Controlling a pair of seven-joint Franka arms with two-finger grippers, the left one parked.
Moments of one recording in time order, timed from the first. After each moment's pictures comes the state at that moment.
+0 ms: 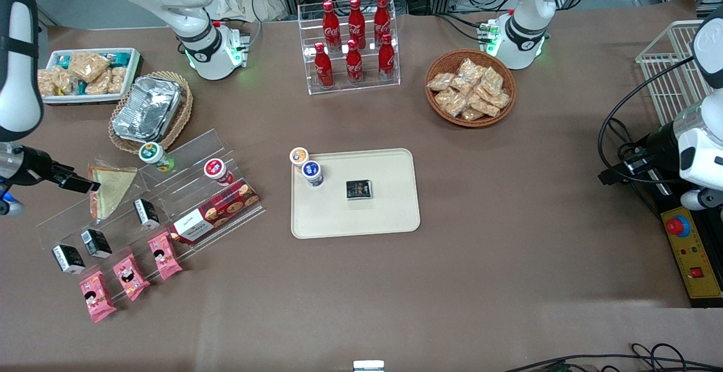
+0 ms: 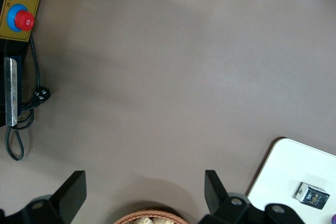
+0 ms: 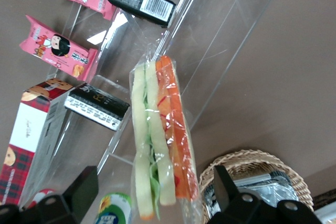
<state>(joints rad) -0.12 0.15 -0.20 -1.90 0.10 1.90 0.17</state>
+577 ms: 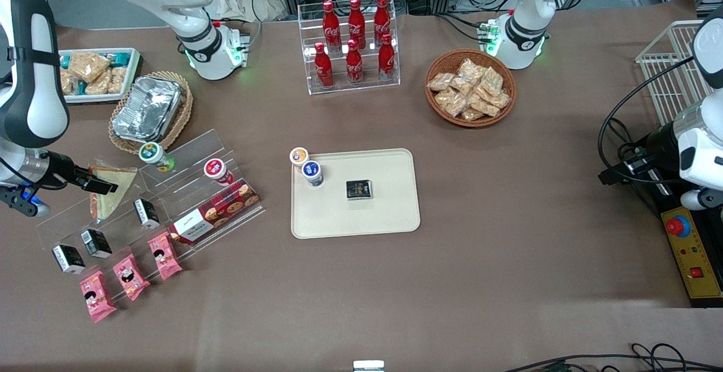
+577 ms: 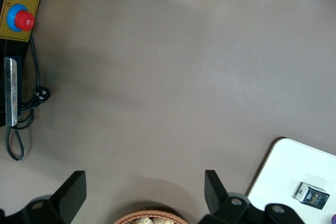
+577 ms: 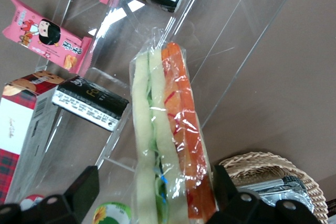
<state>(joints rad) -0.10 0.15 -0.20 -1.97 0.10 1.95 0.17</state>
